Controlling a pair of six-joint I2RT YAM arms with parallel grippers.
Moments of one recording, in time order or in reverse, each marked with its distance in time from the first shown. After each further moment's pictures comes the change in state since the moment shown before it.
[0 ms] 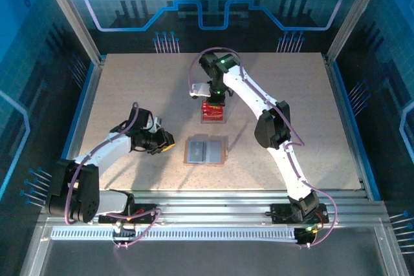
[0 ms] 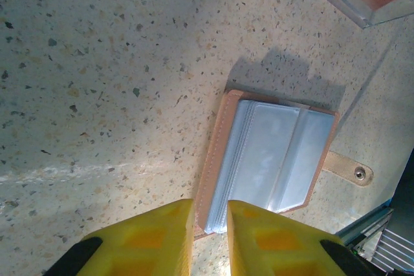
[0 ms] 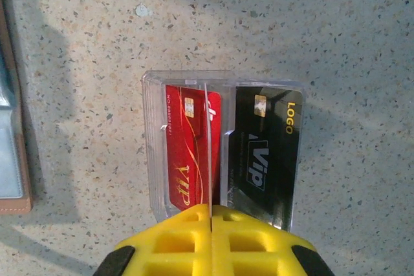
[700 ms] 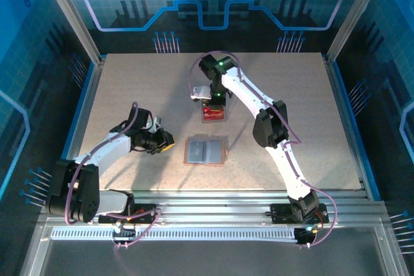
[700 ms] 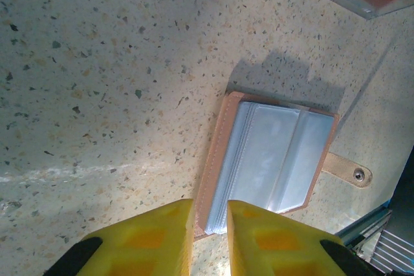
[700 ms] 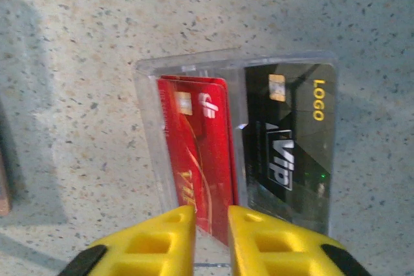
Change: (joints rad) left arm 0.006 0.000 0.000 0.000 0.002 0.000; right arm -0.005 0.041 -0.001 0.001 0.046 0.008
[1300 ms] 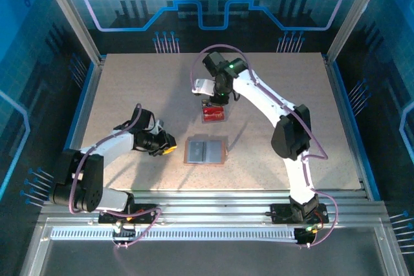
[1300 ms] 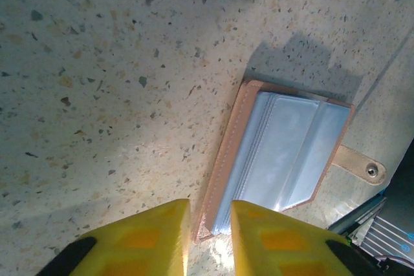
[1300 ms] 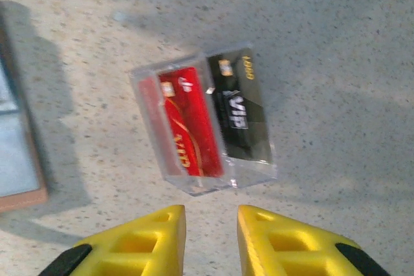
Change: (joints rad) left arm -0.010 0.092 0.000 0.021 0.053 0.000; right arm 0.056 -0.398 -0.452 0.267 0.070 0.156
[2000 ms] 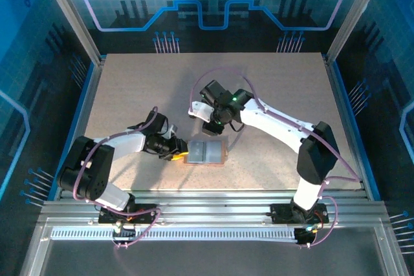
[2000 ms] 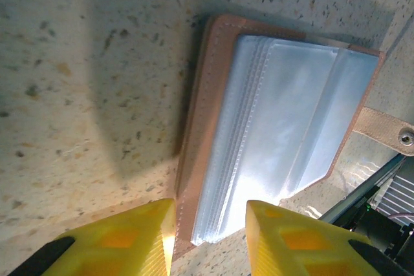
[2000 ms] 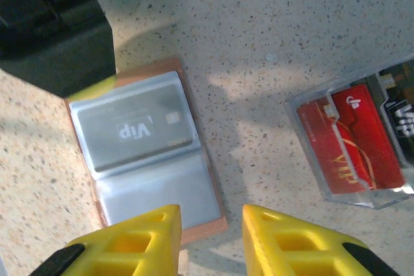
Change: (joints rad) left arm -0.144 0.108 0.000 0.085 0.030 -0.012; right arm 0.154 -0.338 -0.523 0.276 -0.126 0.382
